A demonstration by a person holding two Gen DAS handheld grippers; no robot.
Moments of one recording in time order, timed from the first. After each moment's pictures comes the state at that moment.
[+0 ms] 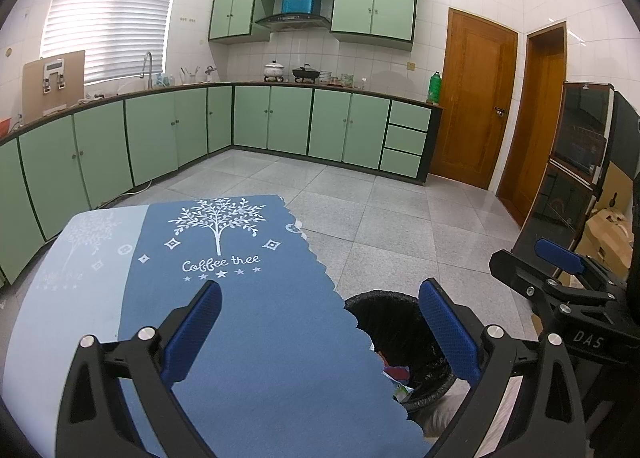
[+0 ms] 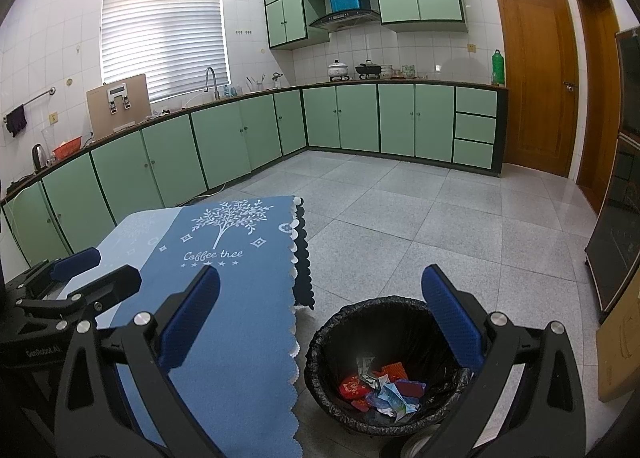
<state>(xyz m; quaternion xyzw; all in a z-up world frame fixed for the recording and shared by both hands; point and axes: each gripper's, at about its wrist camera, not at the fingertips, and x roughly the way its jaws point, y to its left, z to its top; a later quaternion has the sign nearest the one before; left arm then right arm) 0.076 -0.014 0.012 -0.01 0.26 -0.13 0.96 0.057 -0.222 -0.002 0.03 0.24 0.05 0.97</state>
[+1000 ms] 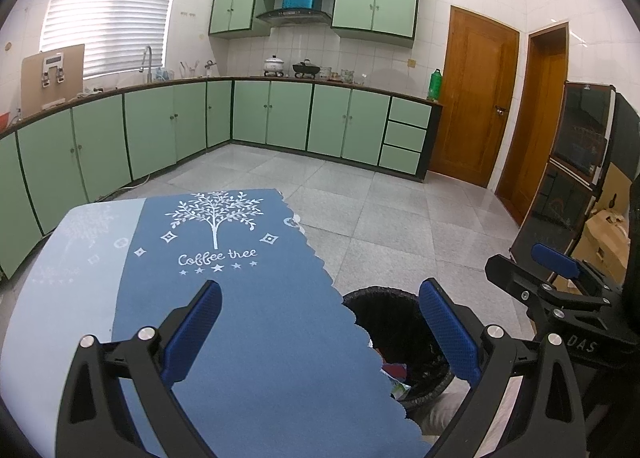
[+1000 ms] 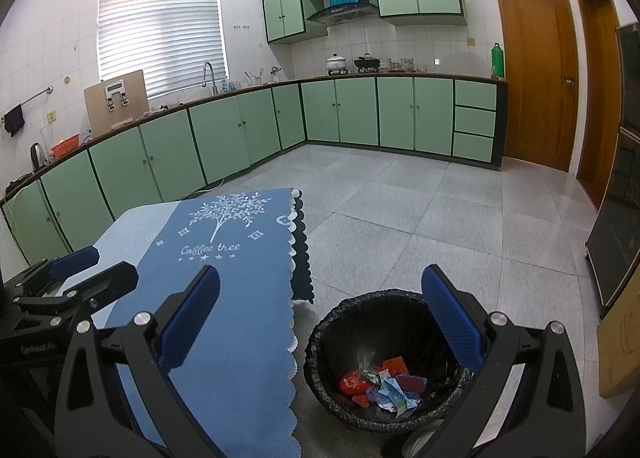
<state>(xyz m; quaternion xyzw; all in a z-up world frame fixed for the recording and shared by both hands) 0.080 -0.012 0.006 -0.02 0.27 -0.14 0.95 0.061 -0.222 -0.012 0.04 0.25 0.05 0.97</state>
